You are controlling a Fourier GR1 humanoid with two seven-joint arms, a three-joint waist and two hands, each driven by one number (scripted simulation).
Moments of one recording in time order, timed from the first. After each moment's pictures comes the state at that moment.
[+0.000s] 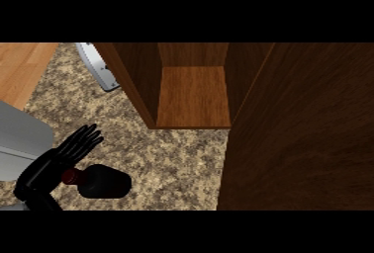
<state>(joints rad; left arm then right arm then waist) 0.00 0.34 0.07 -1.34 0.34 -0.78 -0.24 -0.10 -0.06 0.13 -2.47 -0.09 0.04 0.58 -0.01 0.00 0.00</state>
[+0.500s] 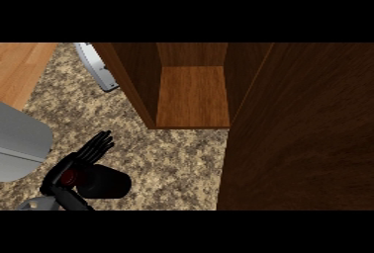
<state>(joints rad) -0.10 0.31 0.03 -0.99 0.08 -0.72 -0.50 -0.11 -0.06 0.13 -2.47 -0.08 0.05 0.58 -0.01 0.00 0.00</state>
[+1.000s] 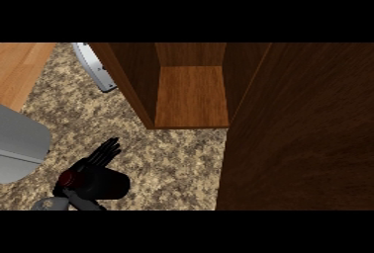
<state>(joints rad) -0.17 0.30 -0.03 -0.74 0.00 -0.66 -0.64 -0.13 -0.05 0.13 -2.46 -0.08 0.05 0.59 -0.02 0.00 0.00</state>
